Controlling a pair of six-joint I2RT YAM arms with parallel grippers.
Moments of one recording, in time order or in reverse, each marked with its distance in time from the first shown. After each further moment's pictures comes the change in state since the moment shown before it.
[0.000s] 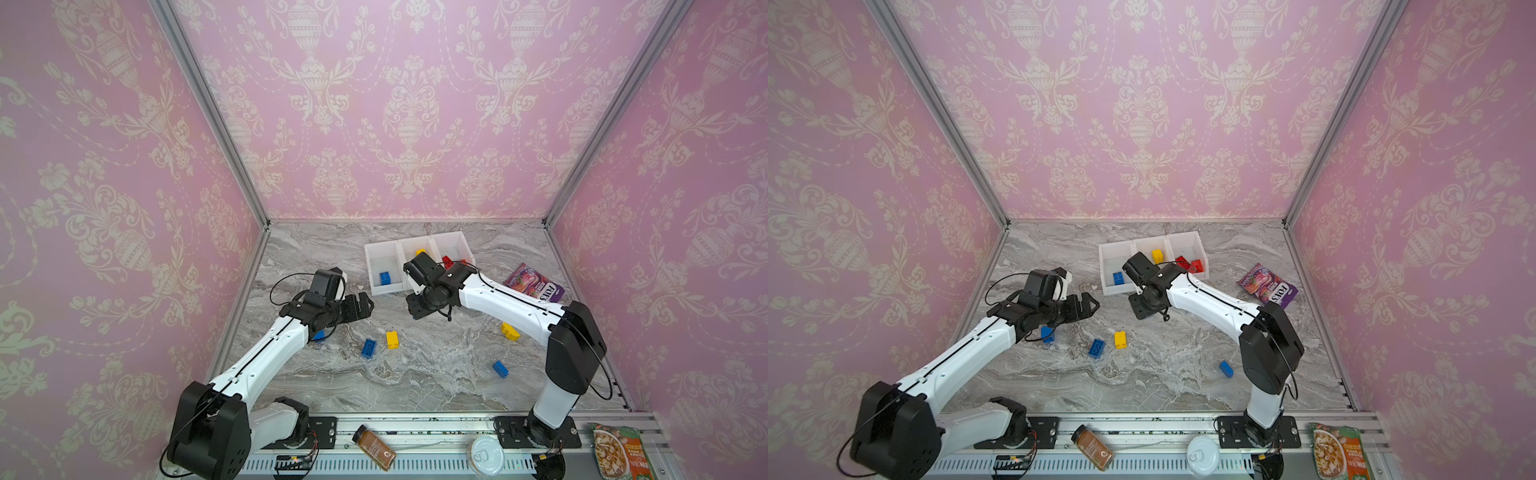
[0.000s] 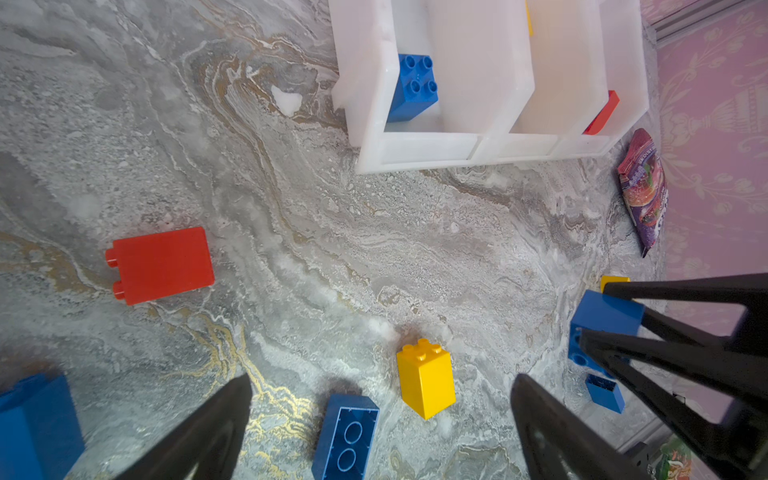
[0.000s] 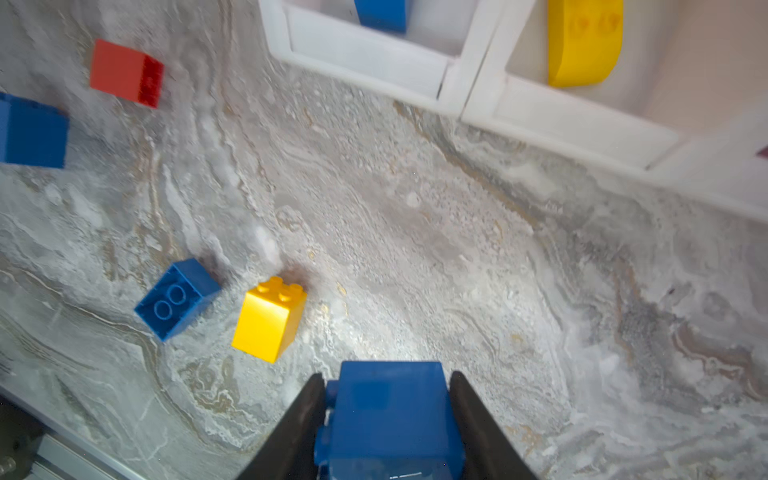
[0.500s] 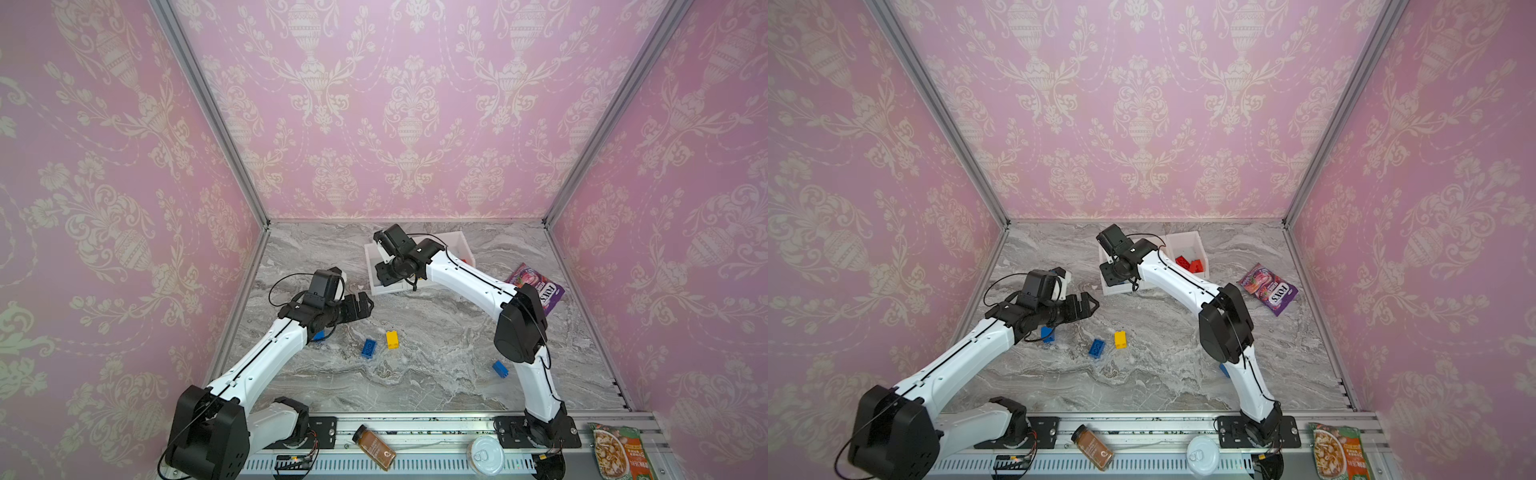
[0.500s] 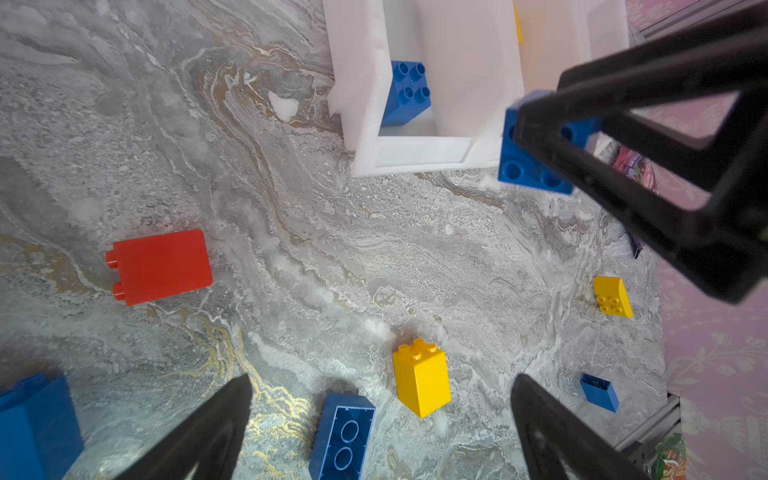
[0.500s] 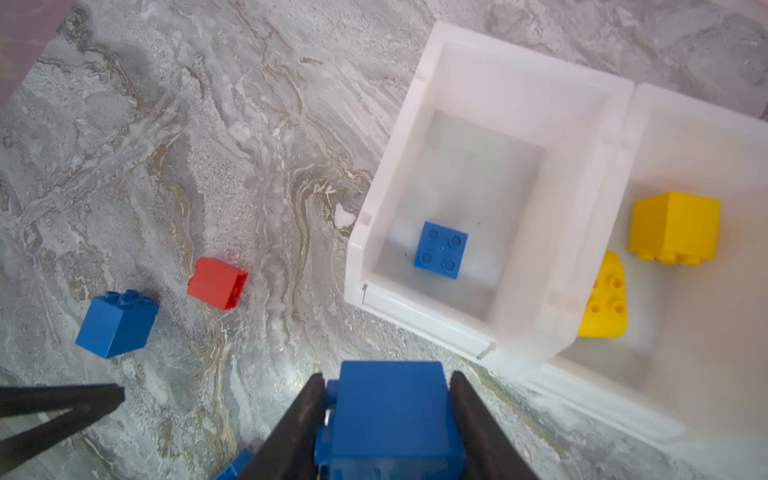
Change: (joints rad) left arm 0.000 -0.019 -0.004 0.002 0.002 -0.001; right arm -0.017 0.383 0.549 0.024 0.019 -0.071
